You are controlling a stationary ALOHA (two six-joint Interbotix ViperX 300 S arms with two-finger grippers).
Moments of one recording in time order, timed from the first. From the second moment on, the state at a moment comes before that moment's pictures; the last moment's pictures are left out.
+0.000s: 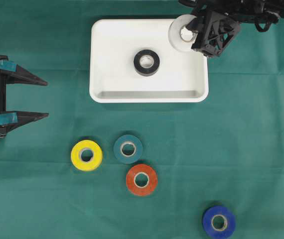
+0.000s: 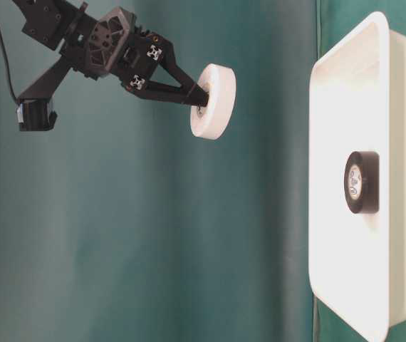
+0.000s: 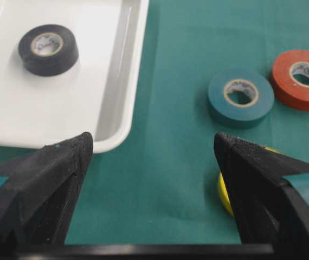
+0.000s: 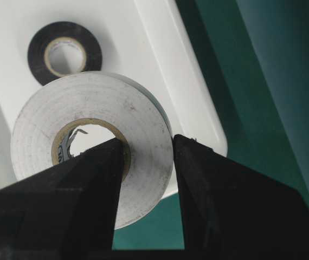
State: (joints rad) left arm 0.10 -1.01 1.22 0.01 0.19 0.00; right arm -0.41 -0.16 0.37 -0.16 0.71 0.16
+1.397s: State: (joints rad) left arm 0.10 -1.01 1.22 0.01 0.19 0.00; right arm -0.41 -0.13 0.41 -0.16 0.66 0.16
